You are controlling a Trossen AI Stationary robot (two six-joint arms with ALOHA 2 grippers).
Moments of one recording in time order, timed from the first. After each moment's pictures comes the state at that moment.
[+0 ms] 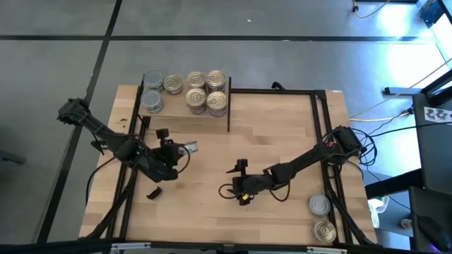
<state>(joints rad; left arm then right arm) -0.54 1.13 0.93 -0.86 -0.81 -0.41 0.40 1.90 0.99 0.25 0.40 -0.01</state>
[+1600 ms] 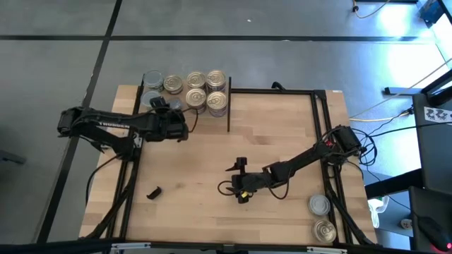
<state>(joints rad) 0.08 1.24 0.87 -1.06 -1.05 -0.16 0.38 1.90 0.99 0.27 0.39 0.00</state>
